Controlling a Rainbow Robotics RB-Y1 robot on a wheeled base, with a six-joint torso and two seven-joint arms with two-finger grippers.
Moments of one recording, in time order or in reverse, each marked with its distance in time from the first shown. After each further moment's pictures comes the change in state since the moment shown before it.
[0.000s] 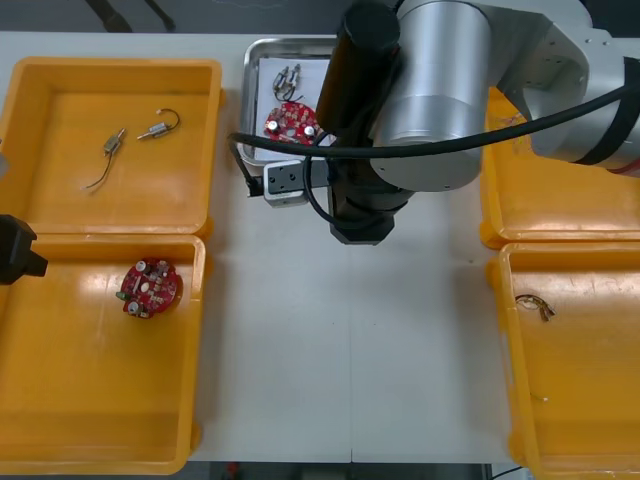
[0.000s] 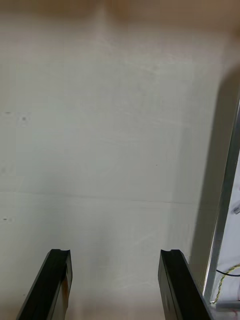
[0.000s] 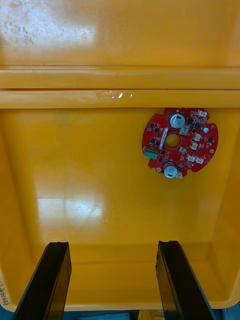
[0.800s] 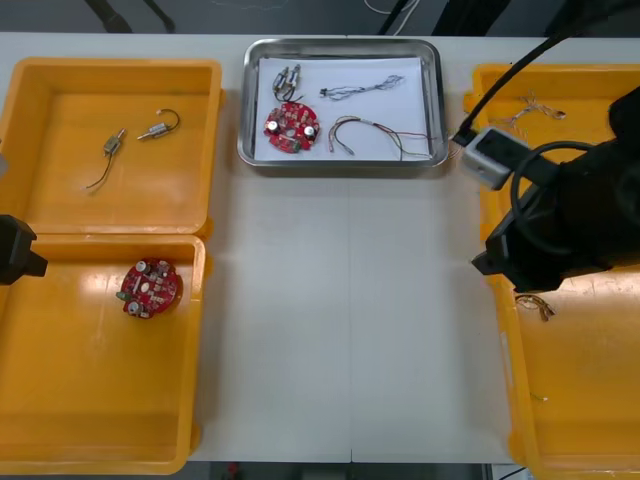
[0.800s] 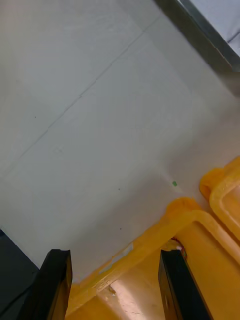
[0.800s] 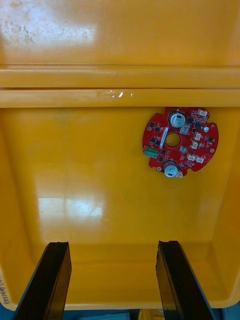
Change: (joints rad) right arm 0.775 -0.081 -0.960 -0.527 -0.007 0.506 -0.461; left arm 0.001 0.000 0.001 -0.001 0.000 0.000 0.000
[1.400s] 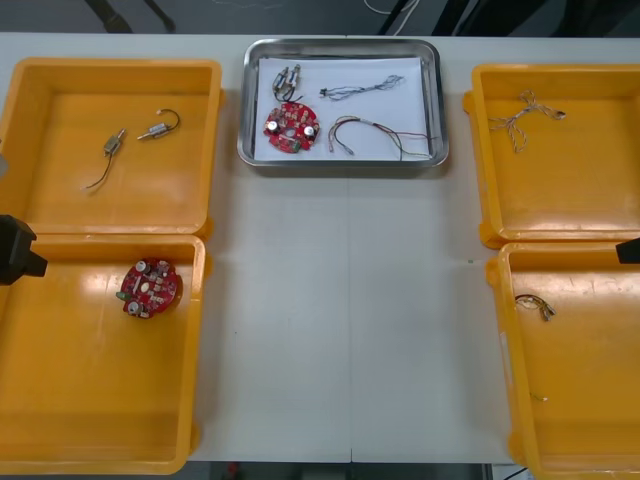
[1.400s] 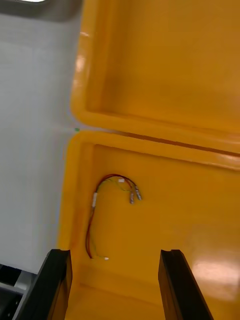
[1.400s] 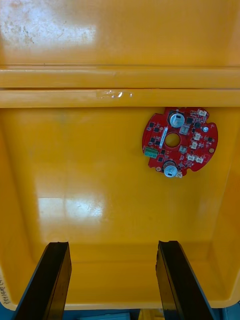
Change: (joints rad) right arm 0.375 -0.004 -0.527 0.100 0.017 0.001 -0.045; left arm 0.000 0.000 0.000 0.000 0.000 0.000 0.000
